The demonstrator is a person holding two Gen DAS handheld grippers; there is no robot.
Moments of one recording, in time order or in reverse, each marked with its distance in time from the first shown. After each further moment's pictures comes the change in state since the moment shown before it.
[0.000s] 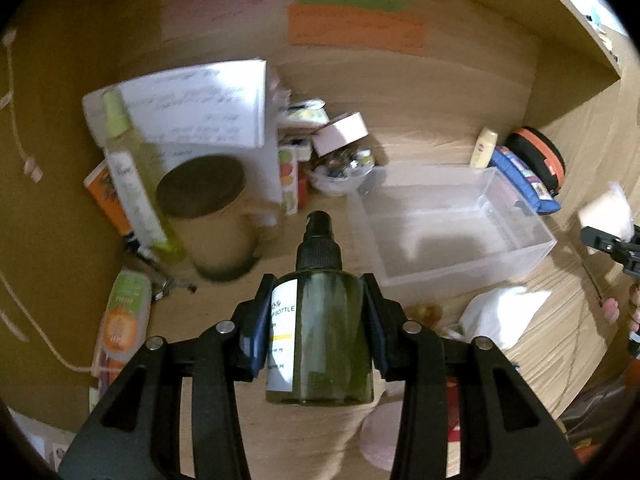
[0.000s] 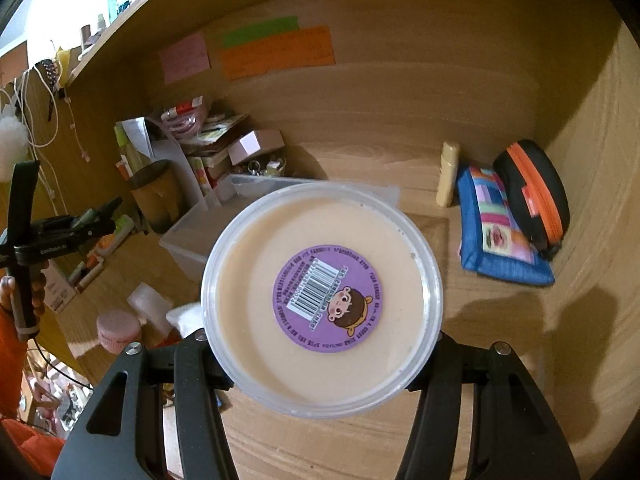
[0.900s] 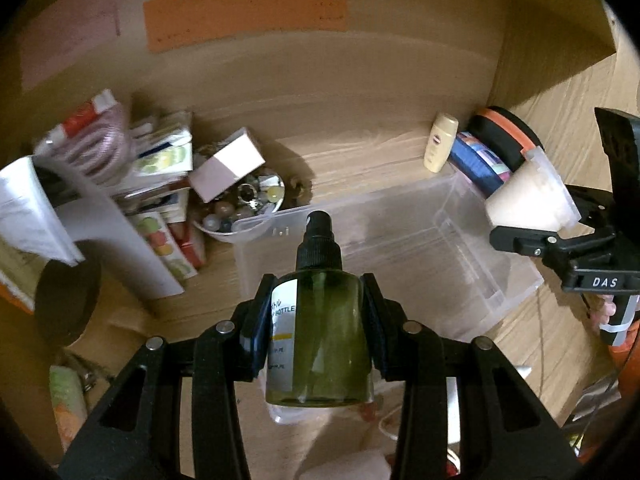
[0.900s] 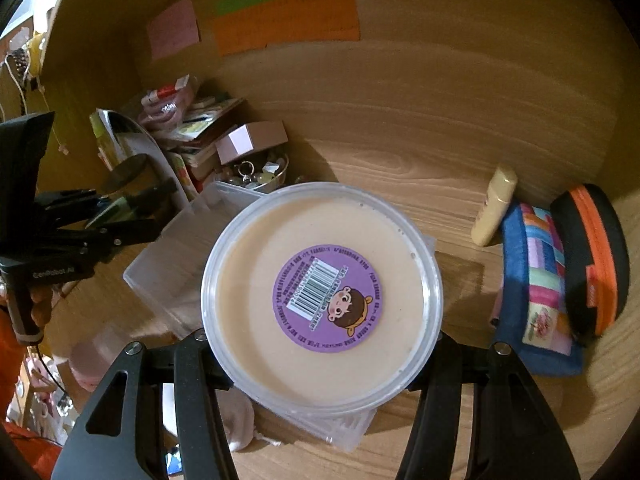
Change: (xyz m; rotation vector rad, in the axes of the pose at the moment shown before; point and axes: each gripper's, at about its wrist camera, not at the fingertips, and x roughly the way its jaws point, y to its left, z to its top) left arm 0.086 -0.073 0.068 0.134 0.081 -0.149; right arm 0.093 -0.010 0.056 -0.082 0.117 0.052
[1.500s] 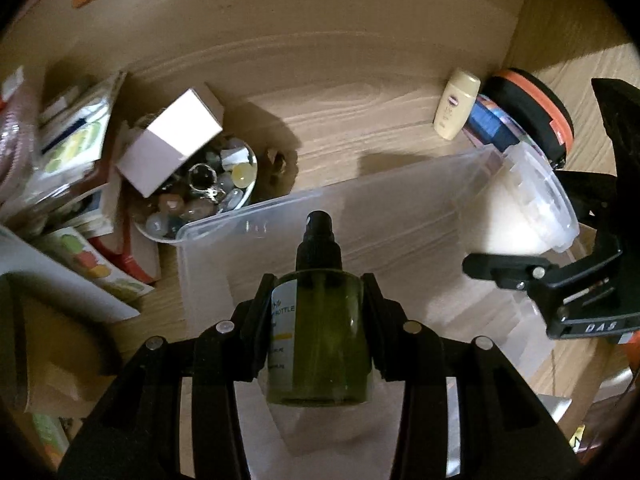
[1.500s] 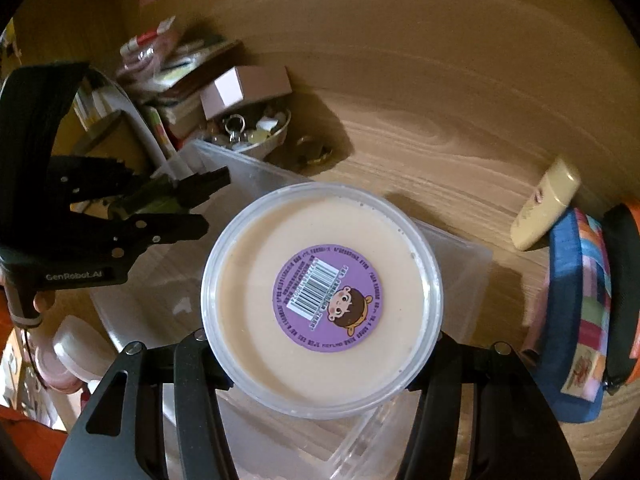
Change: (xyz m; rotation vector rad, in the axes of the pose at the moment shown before) left arm 0.076 -0.002 0.025 0.033 0.148 -0.043; right arm 0.071 0.003 0.010 -0.075 0.160 0.018
